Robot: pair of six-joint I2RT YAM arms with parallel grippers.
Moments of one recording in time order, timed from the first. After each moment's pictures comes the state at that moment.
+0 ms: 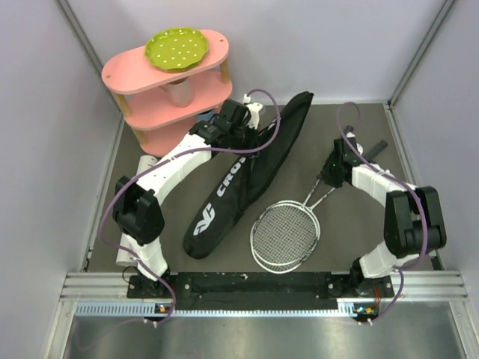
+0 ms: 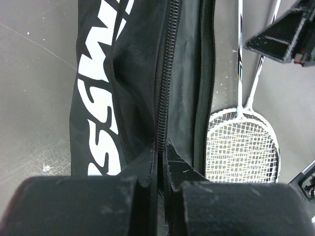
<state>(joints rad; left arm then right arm) -0.60 1.80 1.68 -0.63 0.20 -0.19 0.17 1.51 0.88 -0.30 0.06 0.69</state>
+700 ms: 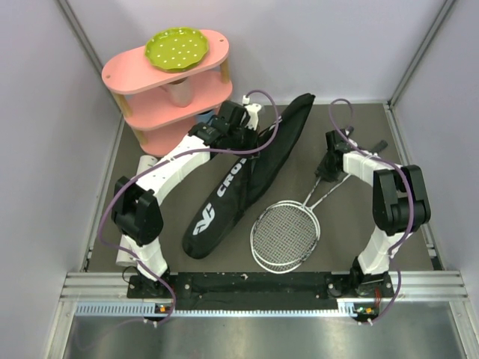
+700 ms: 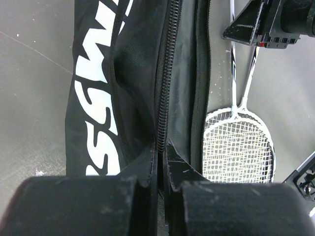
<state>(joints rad) -0.59 1.79 1.64 -0.59 0.24 -0.20 0.17 1.77 1.08 -0.38 0.10 0.70</state>
